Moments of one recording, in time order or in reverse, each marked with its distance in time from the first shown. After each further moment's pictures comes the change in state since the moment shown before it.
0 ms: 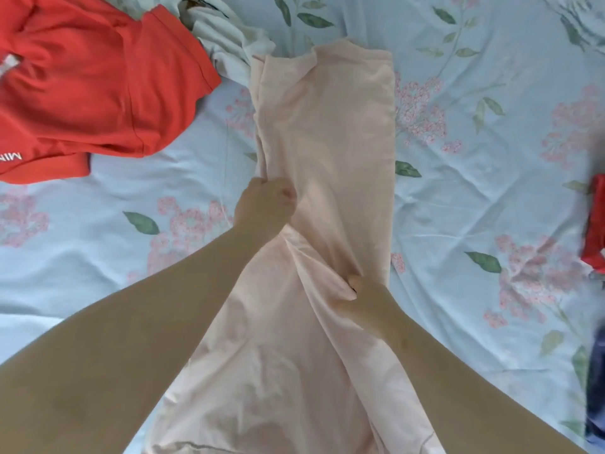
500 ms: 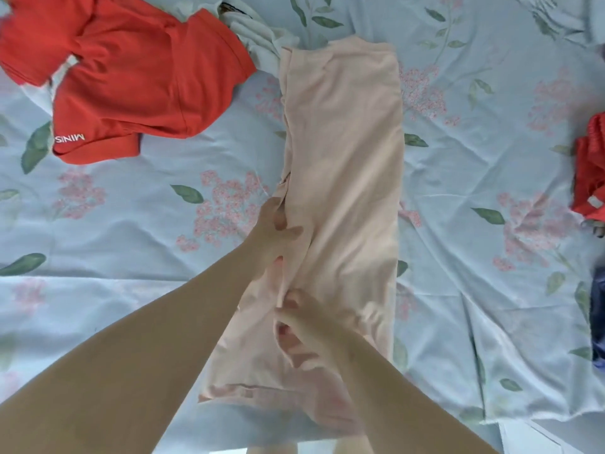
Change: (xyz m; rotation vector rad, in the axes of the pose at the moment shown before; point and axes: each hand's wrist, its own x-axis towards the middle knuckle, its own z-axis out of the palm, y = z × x) left_hand -0.104 -0.061 -0.017 -0.715 -0.307 -0.272; right_hand -0.070 -0.058 0.142 0.426 -0.134 0.033
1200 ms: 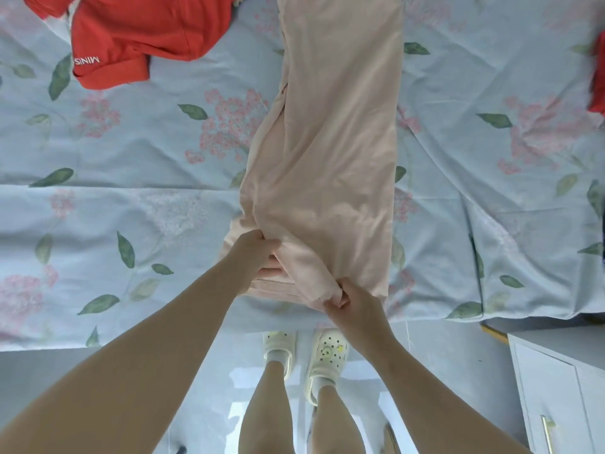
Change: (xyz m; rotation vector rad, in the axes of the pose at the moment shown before) left_hand -0.108 -0.132 0.017 -0.005 0.089 -0.229; right_hand -0.056 0.174 0.016 -0.190 0.293 -0.317
